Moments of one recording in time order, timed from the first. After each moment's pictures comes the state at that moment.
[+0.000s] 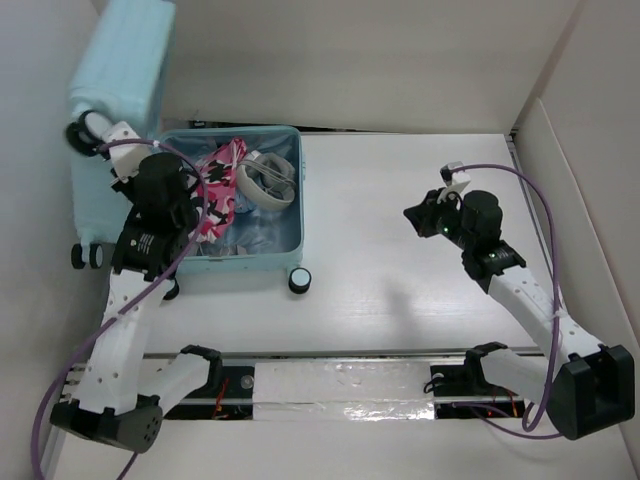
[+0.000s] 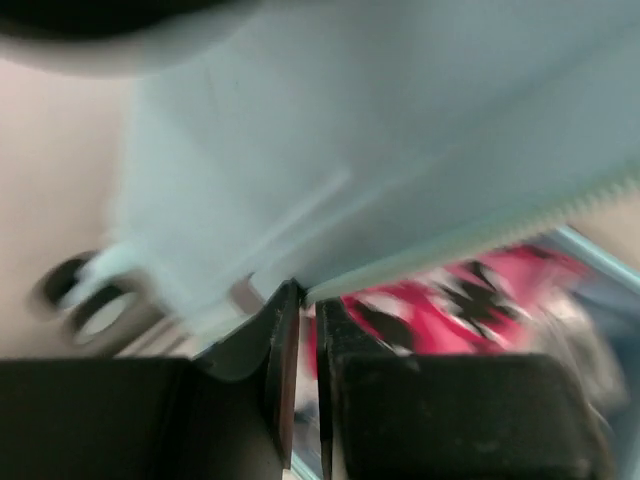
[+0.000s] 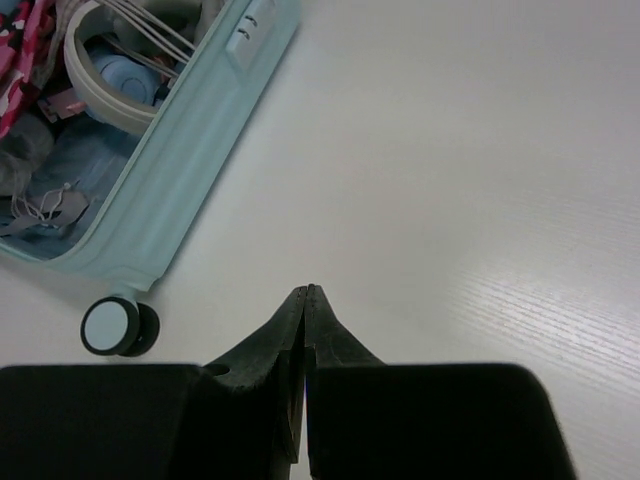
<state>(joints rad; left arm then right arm) -0.17 1.03 1.32 -0.58 -1.03 -0.34 0.28 1.05 0.74 0.06 -0.29 0.24</state>
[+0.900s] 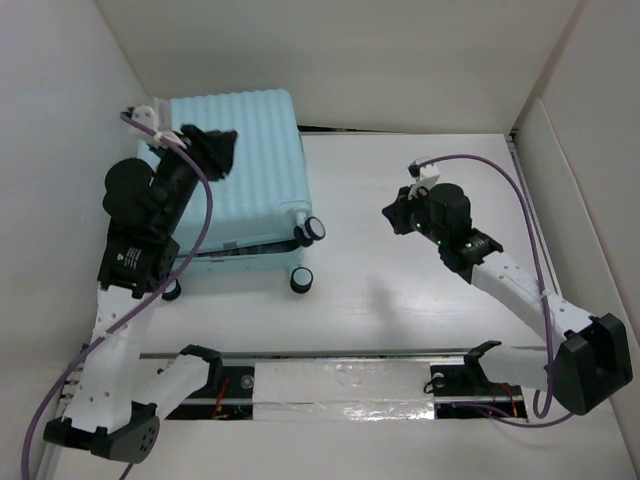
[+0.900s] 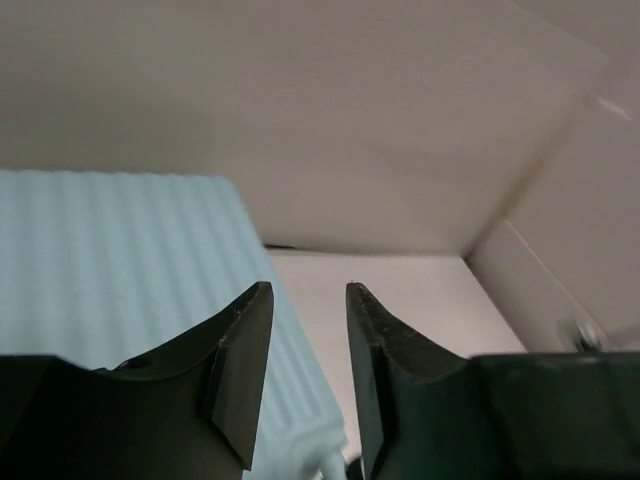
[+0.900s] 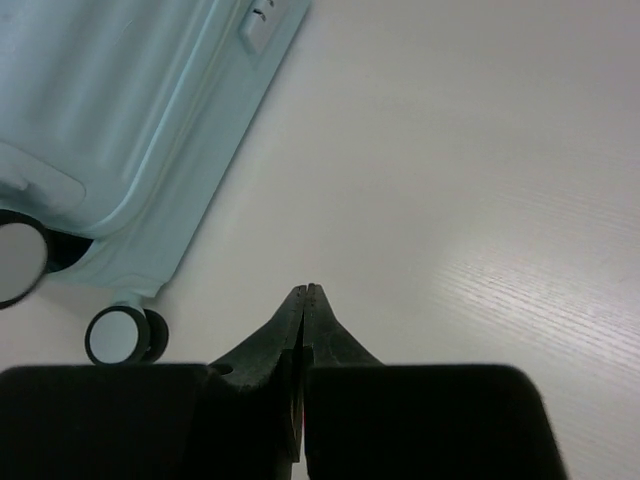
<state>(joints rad) -0.28 0.93 1.30 -0.27 0.20 -0.36 0.46 1.17 0.86 0.01 -0.10 0.23</state>
